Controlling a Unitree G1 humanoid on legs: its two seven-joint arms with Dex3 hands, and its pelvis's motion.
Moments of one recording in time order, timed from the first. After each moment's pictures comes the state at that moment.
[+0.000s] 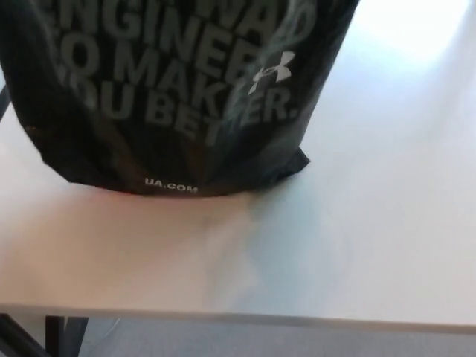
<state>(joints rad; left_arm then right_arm) -1.14 0.86 0.09 0.36 -0.14 0.03 0.00 -1.18 -0.42 -0.05 0.48 0.01 0.00 -0.10</state>
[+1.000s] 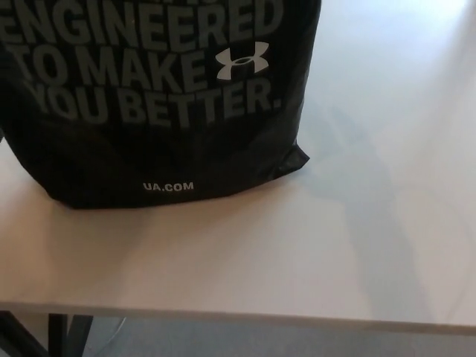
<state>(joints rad) 0.03 1.07 0.65 0.42 -0.01 -0.38 -0.03 -0.25 -0.53 -0.25 -0.12 0.09 0.08 0.12</state>
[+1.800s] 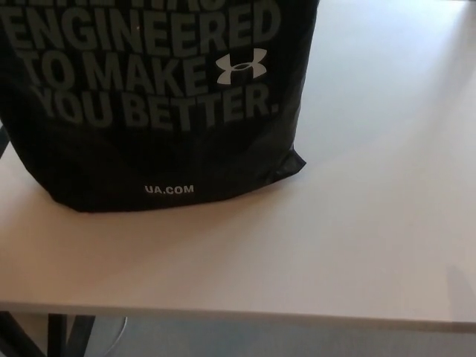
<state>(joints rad) 0.46 0.59 0.71 0.51 0.00 -0.68 0.02 0.55 -0.35 -0.31 -0.13 0.00 -0.26 0.08</state>
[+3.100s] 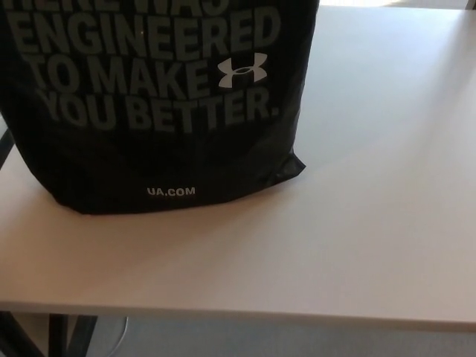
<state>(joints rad) 0.56 0.36 0.46 0.72 -0.01 -1.03 -0.06 0.60 -0.24 0.17 0.60 -0.28 -0.87 -0.10</state>
